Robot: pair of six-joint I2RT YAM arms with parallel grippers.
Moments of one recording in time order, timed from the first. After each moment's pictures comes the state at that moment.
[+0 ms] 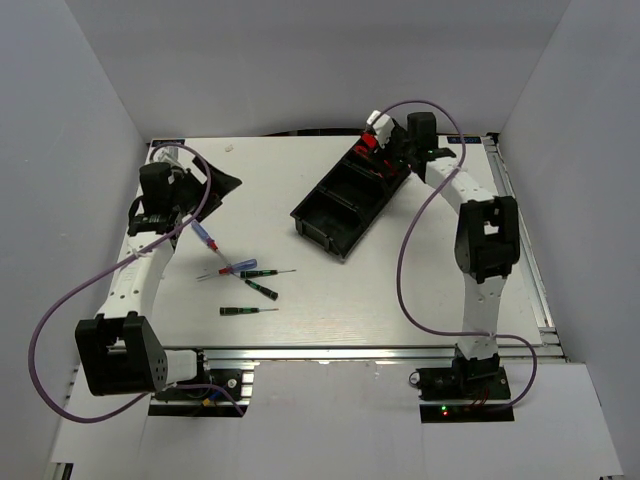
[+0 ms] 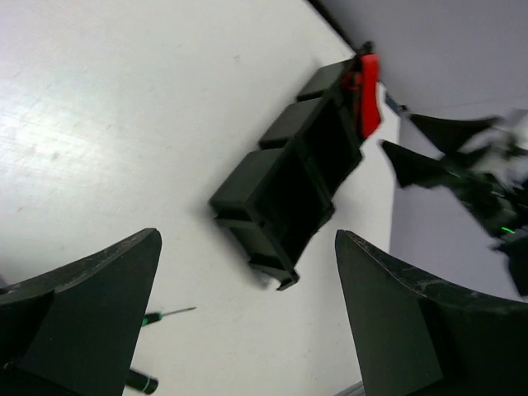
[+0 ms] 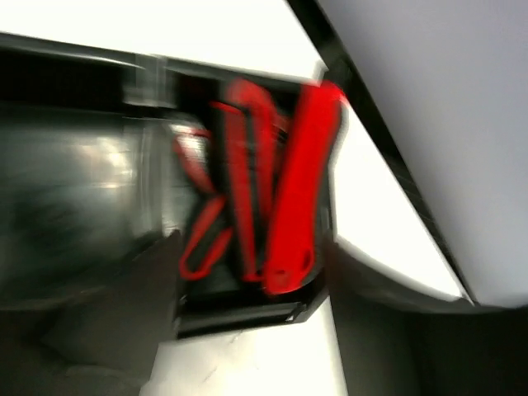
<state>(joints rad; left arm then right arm) 0.06 1.28 1.02 -0.17 0.42 -0.74 0.24 2.15 1.75 -0.13 -0.34 -0.70</state>
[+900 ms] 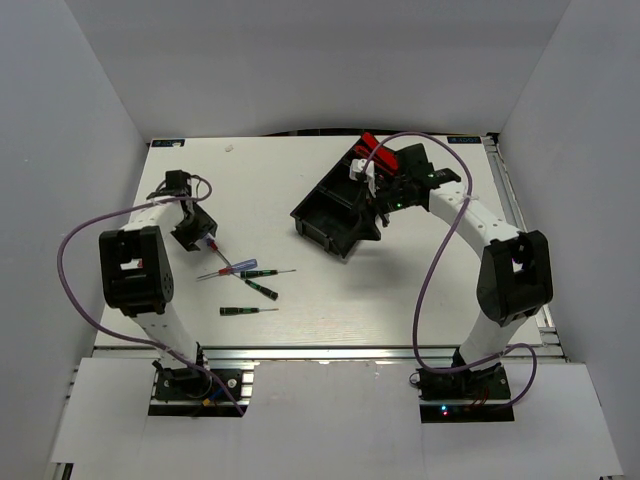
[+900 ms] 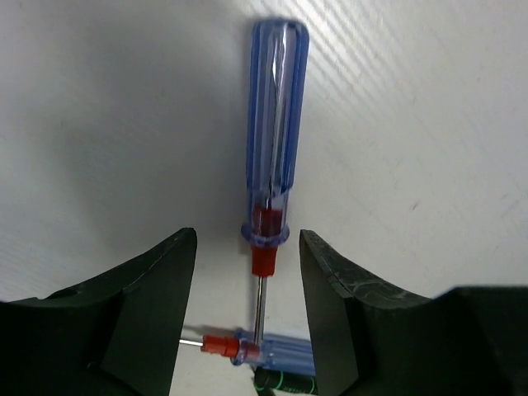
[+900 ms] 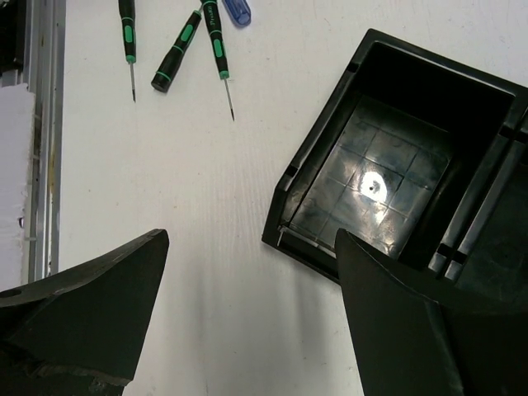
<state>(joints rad) 0.10 1.79 1.20 -0.60 -0.10 -0.65 0.38 1.74 1.40 -0.64 -0.98 -0.72</state>
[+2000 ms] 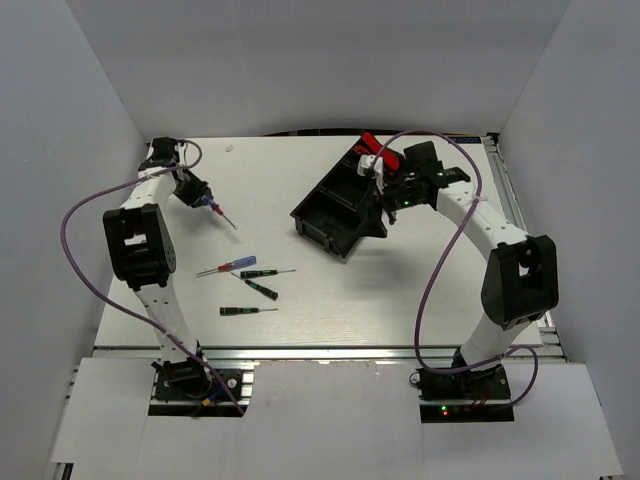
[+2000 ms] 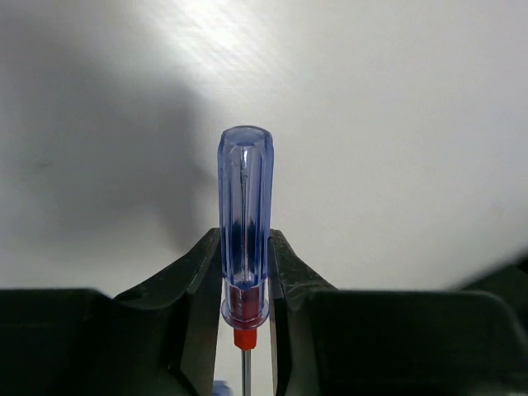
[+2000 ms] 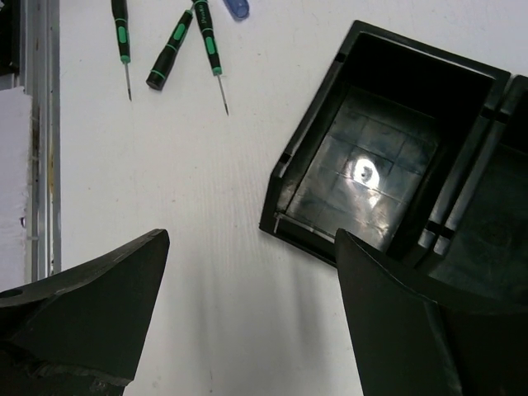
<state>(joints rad) 0.16 2.06 1.62 -0.63 0.06 -0.68 0.35 1.70 1.39 -0.65 -0.98 -0.71</state>
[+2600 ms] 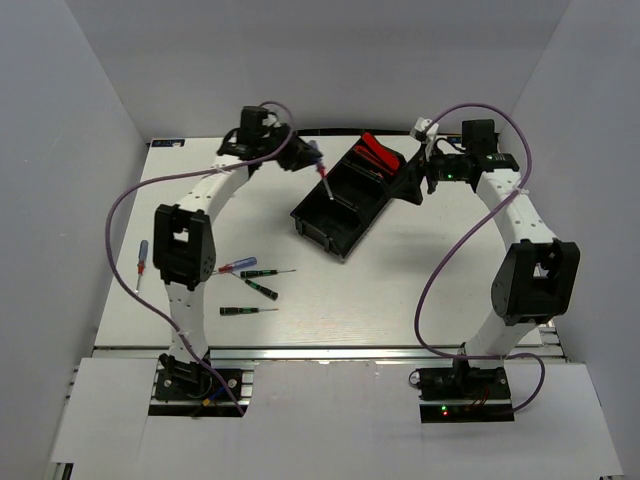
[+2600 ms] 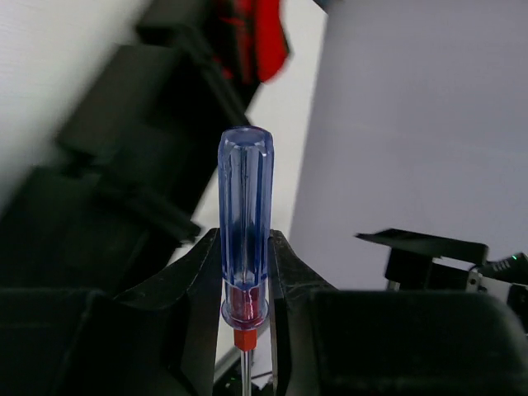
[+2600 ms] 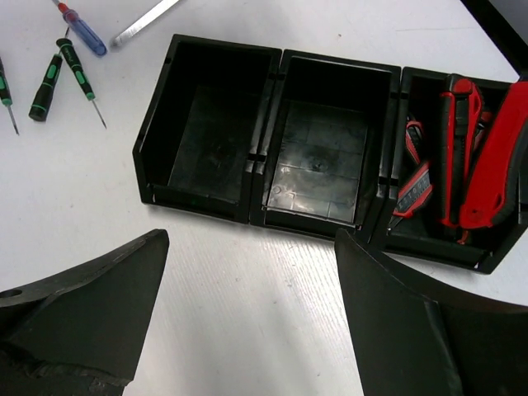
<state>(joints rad) -0.25 2.07 1.81 -0.32 0.54 -1.00 0.08 1.70 1.52 -0.61 -0.99 -0.68</state>
